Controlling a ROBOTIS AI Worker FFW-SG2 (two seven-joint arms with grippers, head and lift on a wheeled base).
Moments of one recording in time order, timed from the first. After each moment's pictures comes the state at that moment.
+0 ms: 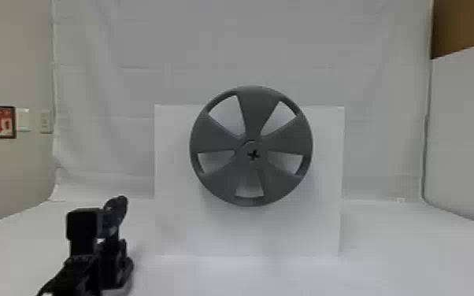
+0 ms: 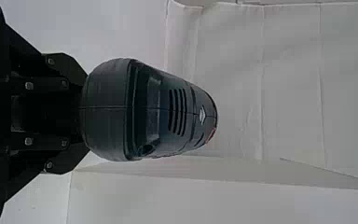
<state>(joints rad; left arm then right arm) -0.58 0.08 0.01 -1.56 0.10 0.57 0.11 -0.36 -0.47 -0.60 -2.27 0.06 1.20 0.85</state>
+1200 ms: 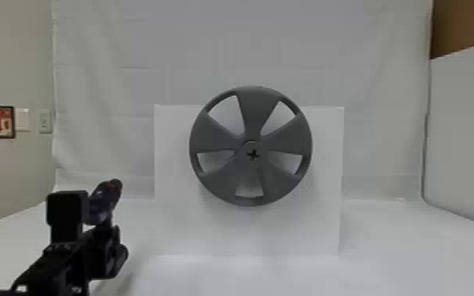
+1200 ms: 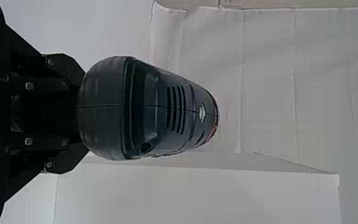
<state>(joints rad) -0.50 0.10 0.02 -1.88 0.13 0.78 0.12 -0.35 -0.47 -0.62 -2.27 0.07 1.20 0.87</state>
